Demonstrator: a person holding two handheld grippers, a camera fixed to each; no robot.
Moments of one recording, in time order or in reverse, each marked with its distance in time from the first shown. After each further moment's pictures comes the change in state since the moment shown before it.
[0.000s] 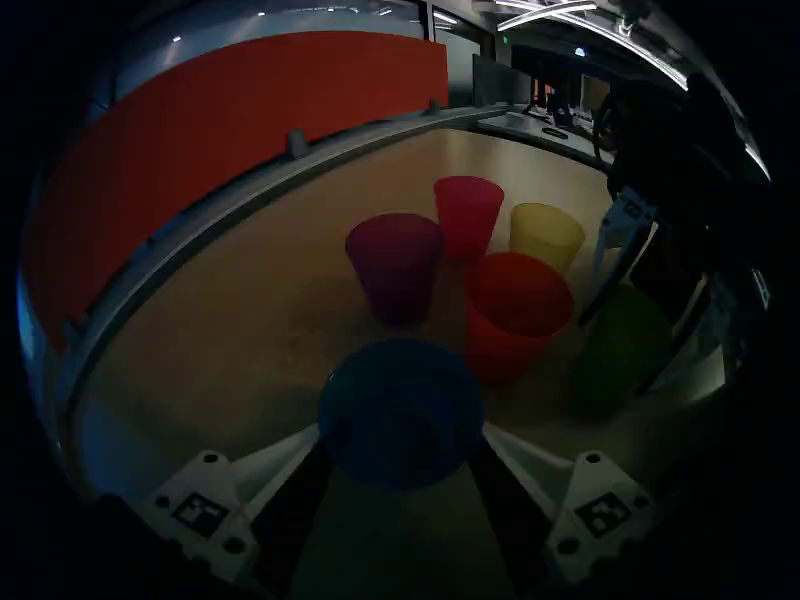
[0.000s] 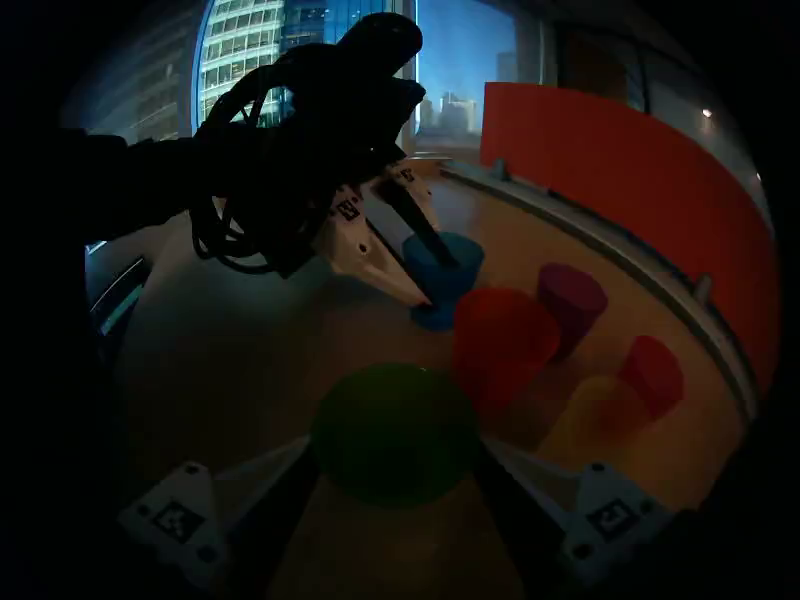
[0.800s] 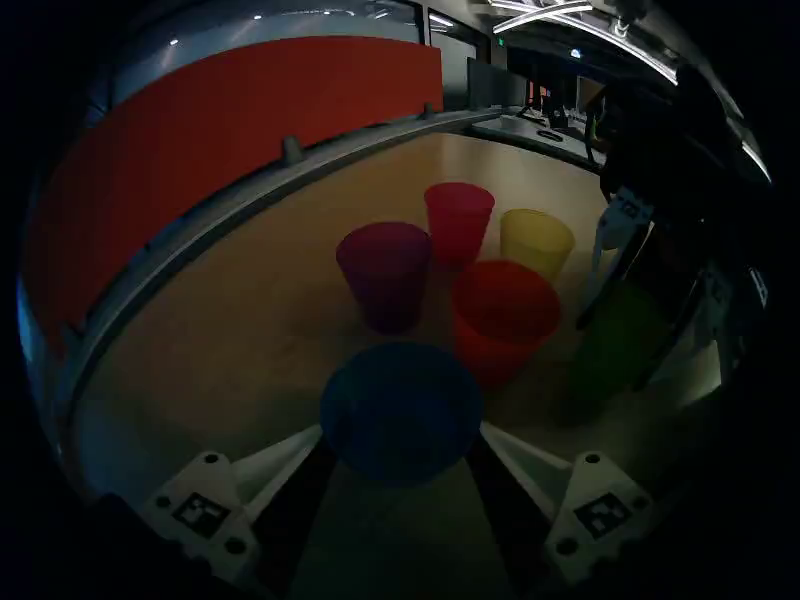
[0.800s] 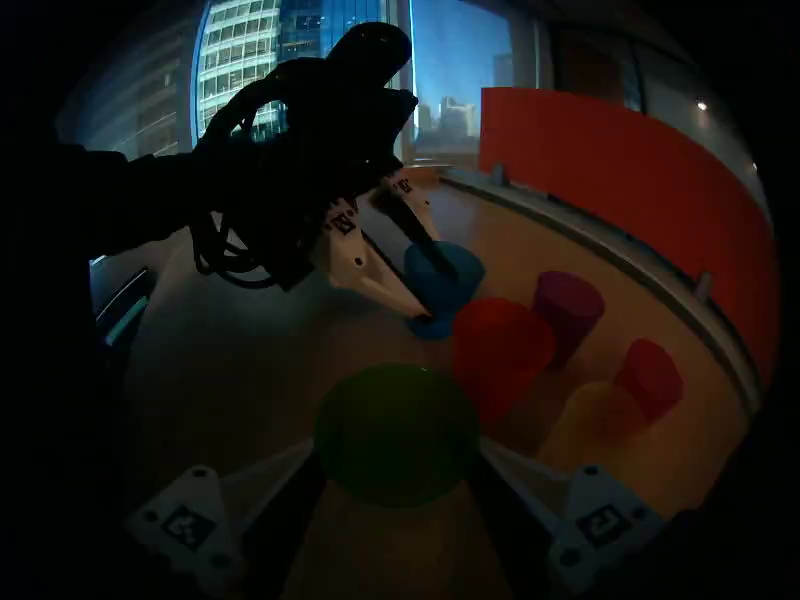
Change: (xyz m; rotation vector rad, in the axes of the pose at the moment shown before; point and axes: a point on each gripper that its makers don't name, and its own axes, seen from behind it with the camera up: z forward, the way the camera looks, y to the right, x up) left arm 0.007 0.007 -0.006 -0.014 0.015 0.005; right arm 0.010 -0.002 -0.007 0.013 0.026 0.020
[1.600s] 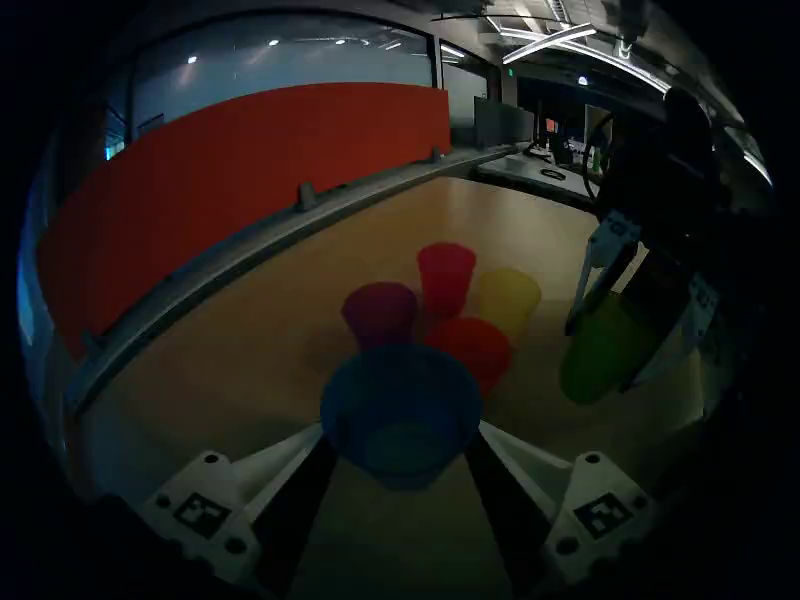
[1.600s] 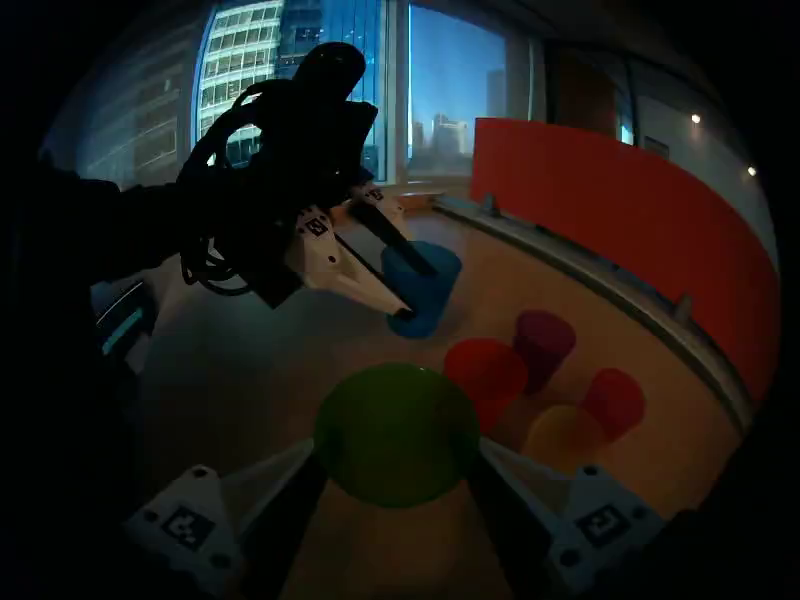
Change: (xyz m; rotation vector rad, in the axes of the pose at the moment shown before) left arm 0.037 0.017 -0.061 0.047 0.126 -0.030; right arm 0.034 -0.005 -0.040 -0.041 0.072 -0.009
